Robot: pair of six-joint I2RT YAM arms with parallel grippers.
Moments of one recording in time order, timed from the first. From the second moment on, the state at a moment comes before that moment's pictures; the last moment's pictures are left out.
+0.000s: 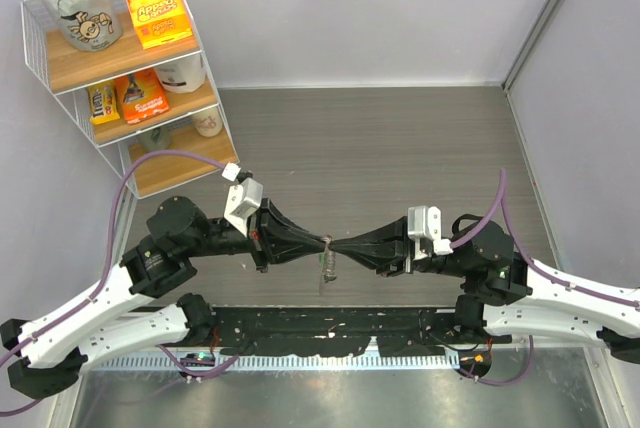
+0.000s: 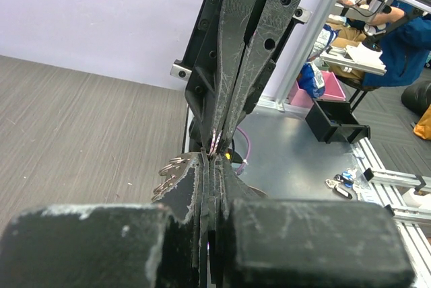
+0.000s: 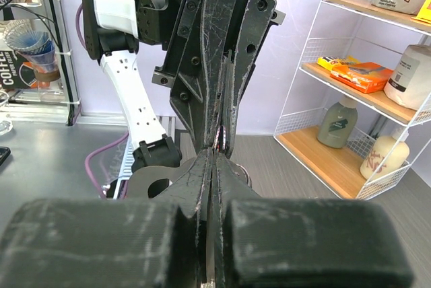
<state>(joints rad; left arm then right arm) -1.01 0.71 0.90 -0.03 0.52 -0.31 1.27 0.69 0.76 0.24 -0.21 -0.08</state>
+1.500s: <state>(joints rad) -1.01 0.84 1.08 -0.44 0.60 -0.18 1.27 0.82 1.07 -0.42 -0.23 -0.18</state>
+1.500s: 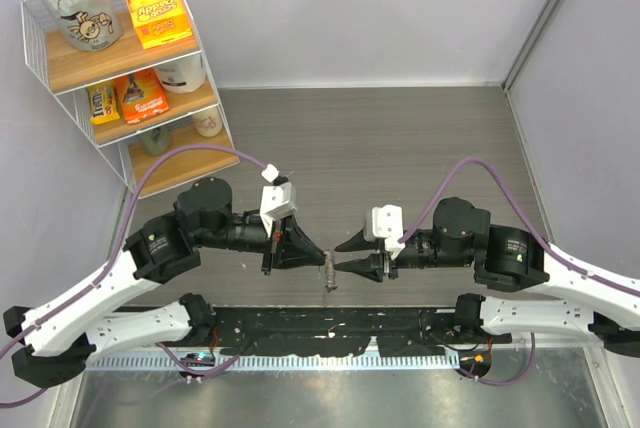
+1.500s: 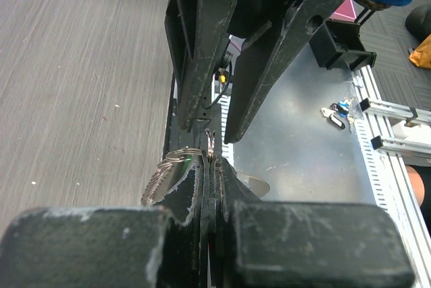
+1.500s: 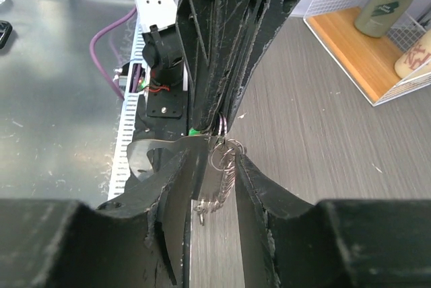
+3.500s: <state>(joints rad) -1.01 0.87 1.10 -0.53 0.56 -0.13 1.27 0.83 1.03 -0.40 -0.28 -0.18</state>
